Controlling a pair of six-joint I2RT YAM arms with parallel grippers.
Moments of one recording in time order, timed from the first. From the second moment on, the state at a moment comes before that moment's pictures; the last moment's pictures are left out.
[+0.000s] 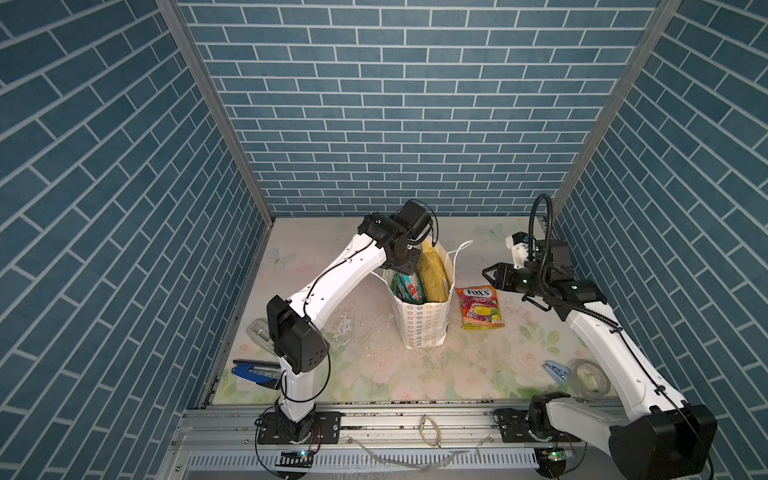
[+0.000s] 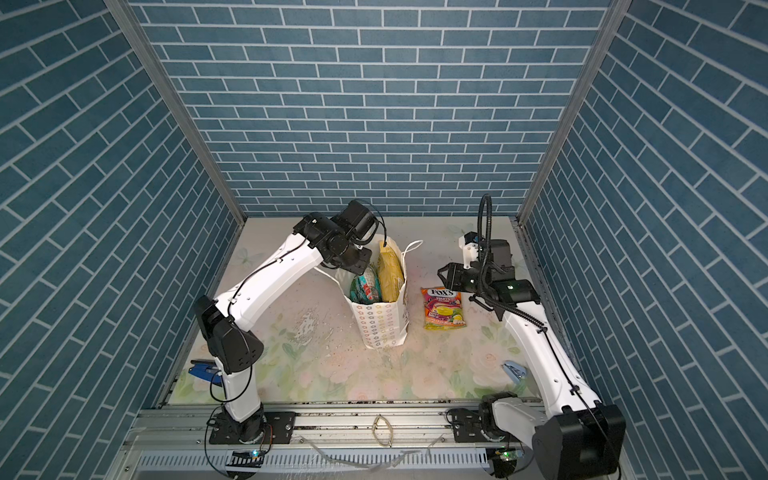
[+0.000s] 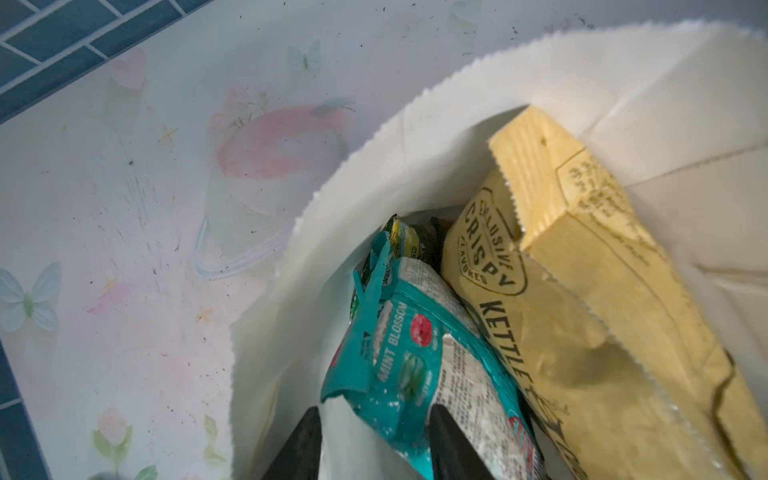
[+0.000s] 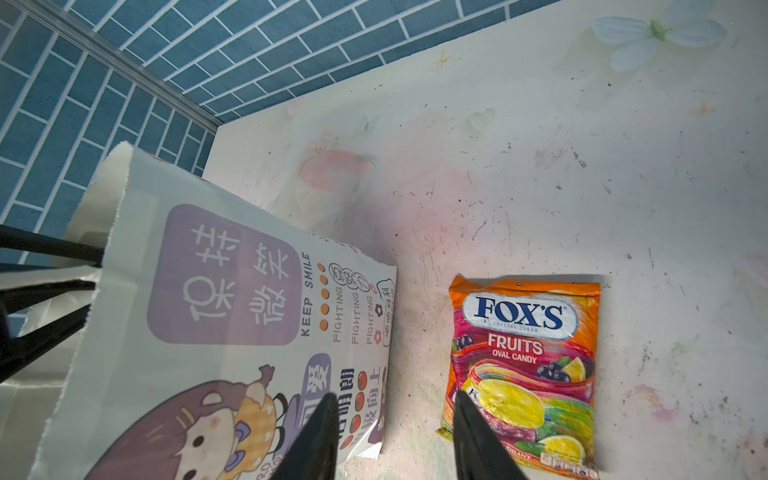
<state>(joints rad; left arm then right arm) -0.72 1.90 2.07 -1.31 -0.18 -0.28 0.22 1.13 1.04 -0.61 -0.39 0.31</state>
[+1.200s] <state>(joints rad) -0.69 1.75 1.98 -1.13 -0.01 -0.24 0.22 1.13 1.04 -0.60 -0.41 0.31</state>
